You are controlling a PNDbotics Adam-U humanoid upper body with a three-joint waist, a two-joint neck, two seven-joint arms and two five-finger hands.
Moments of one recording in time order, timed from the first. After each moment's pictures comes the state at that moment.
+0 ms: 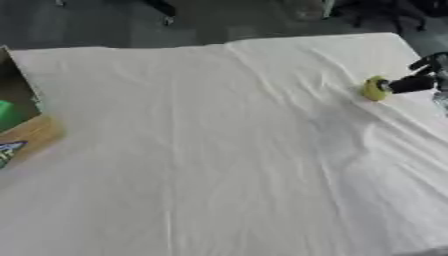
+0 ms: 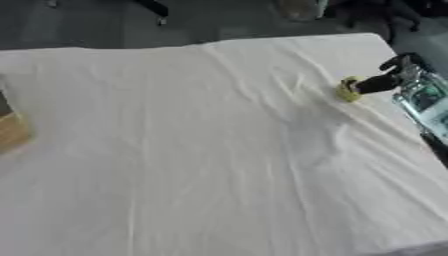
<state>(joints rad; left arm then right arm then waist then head) -0.53 0.82 -0.15 -1.78 -0.24 0.62 0.27 -0.50 -0.91 0.14 -1.44 -0.10 0.85 -0.26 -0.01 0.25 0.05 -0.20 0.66</state>
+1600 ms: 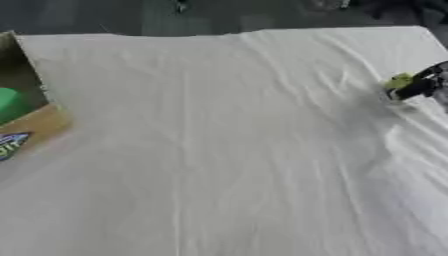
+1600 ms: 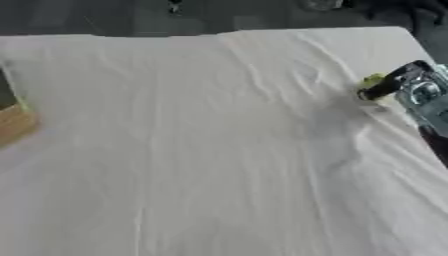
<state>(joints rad) -0.53 0.82 -0.15 -1.78 -0.23 0.63 0.28 -0.63 -0.88 0.16 -1.25 -0.15 0.87 -0.24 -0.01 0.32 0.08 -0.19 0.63</state>
